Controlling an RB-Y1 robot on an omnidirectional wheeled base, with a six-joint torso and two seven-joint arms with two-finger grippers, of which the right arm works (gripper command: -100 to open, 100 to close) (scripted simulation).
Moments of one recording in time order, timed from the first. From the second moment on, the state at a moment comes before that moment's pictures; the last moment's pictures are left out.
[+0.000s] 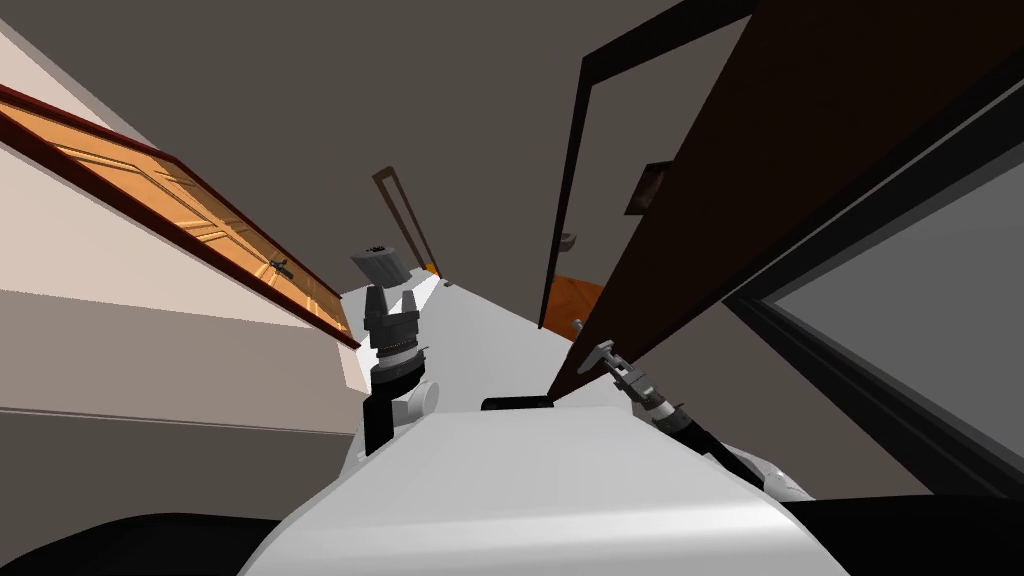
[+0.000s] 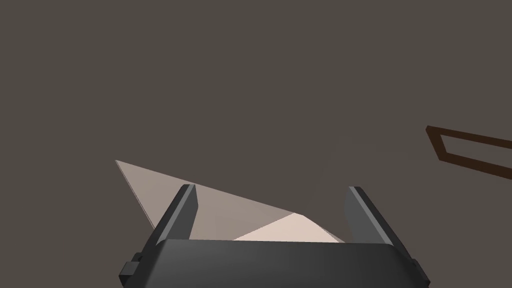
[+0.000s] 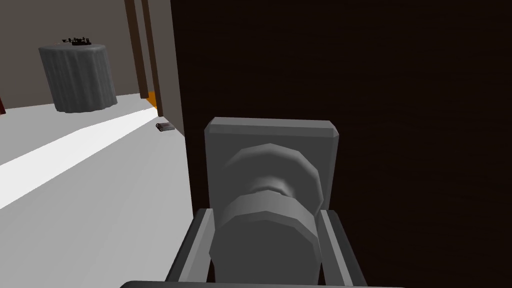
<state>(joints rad) 0.30 -1.09 0.86 -1.25 -0.81 -1.22 -1.67</state>
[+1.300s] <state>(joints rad) 0.34 -1.13 0.93 -1.13 -0.75 -1.43 -1.77</state>
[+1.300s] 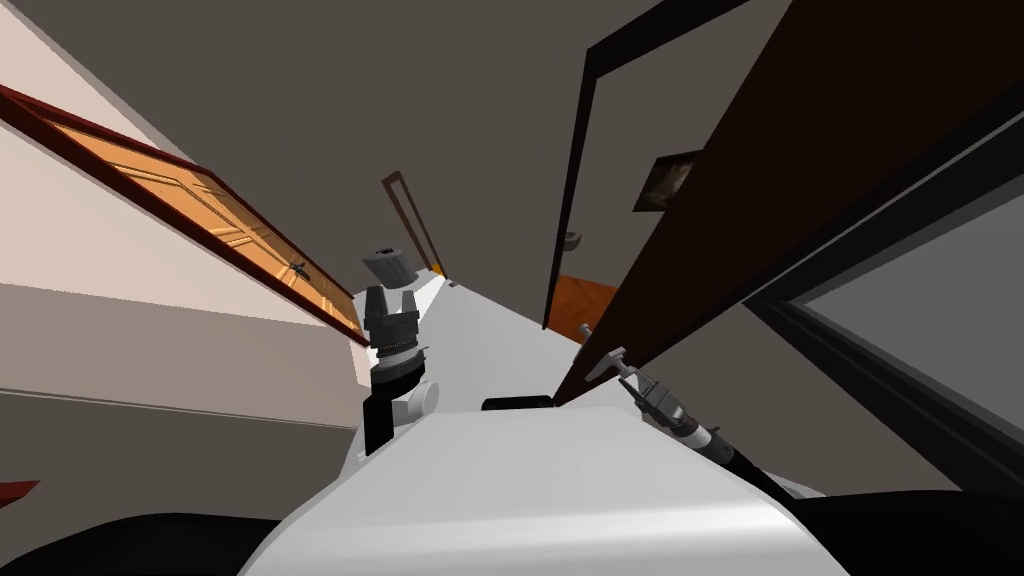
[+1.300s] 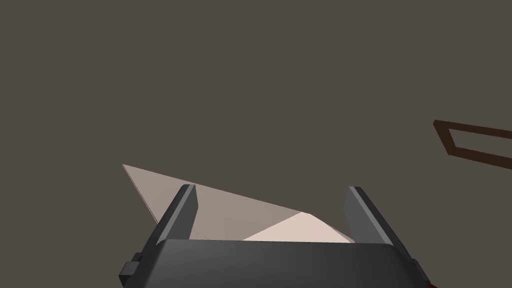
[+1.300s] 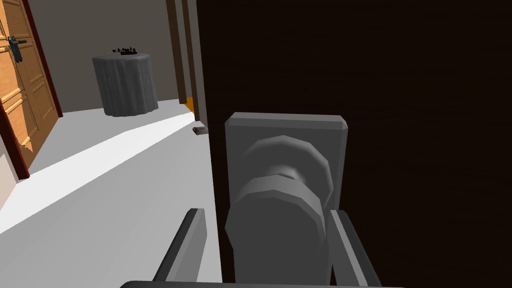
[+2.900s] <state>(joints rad) 0.28 -1.10 0.91 -1.00 -0.76 -1.48 -1.85</state>
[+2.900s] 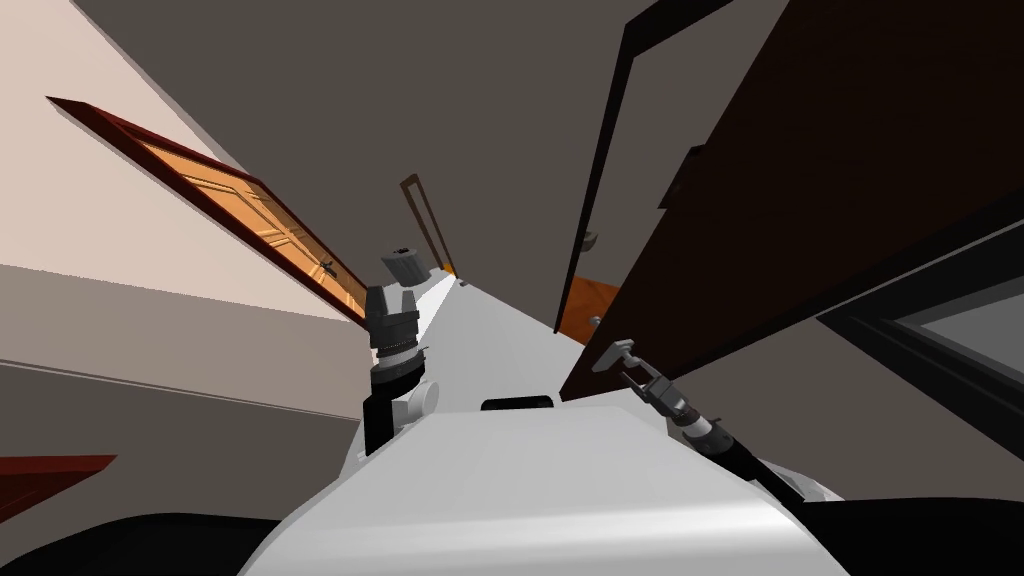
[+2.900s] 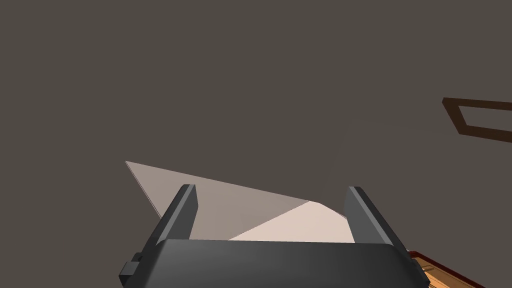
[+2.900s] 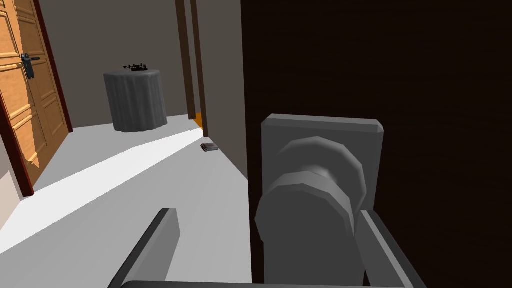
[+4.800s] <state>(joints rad) 0.30 -1.08 0.87 -0.98 -0.76 -1.47 -1.86</state>
